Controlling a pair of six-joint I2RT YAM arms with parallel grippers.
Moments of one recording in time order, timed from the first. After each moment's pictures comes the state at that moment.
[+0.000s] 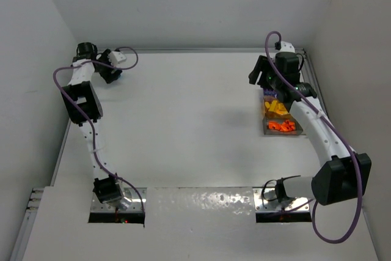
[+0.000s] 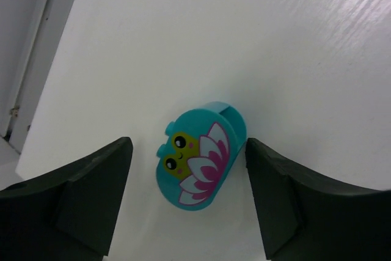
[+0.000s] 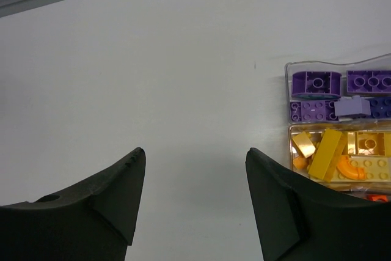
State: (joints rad) left arm 0.32 2.55 2.24 -0.69 0.57 1.26; right arm 0.17 1.33 1.13 -0.34 0.06 0.35
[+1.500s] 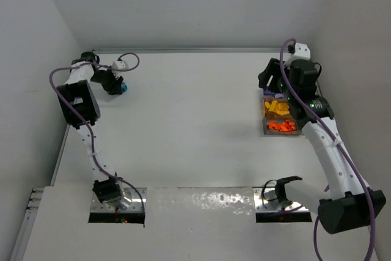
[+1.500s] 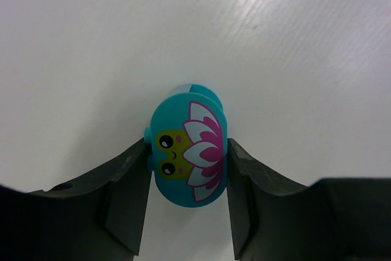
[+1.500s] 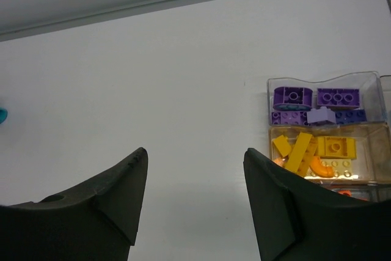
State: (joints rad) left arm 0.31 2.41 2.02 -0.94 0.62 1.24; right arm 0.17 1.09 1.09 -0.37 0.10 0.29
